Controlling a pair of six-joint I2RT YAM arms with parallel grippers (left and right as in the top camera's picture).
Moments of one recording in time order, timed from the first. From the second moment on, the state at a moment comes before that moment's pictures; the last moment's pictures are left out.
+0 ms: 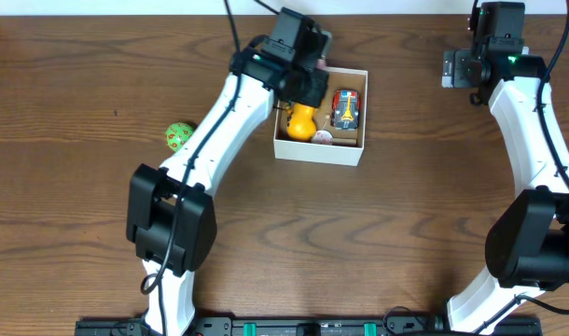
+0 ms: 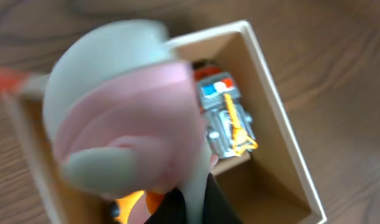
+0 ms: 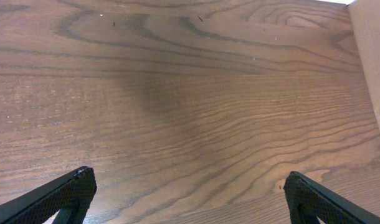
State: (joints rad) left arm -0.49 2.06 1.86 -0.78 0.24 -0.10; right arm -0.06 1.87 1.62 -0.65 0.30 -0.08
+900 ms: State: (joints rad) left arm -0.50 2.19 1.86 -0.79 0.26 -0.01; right arm -0.06 1.87 1.62 -0.65 0.30 -0.08
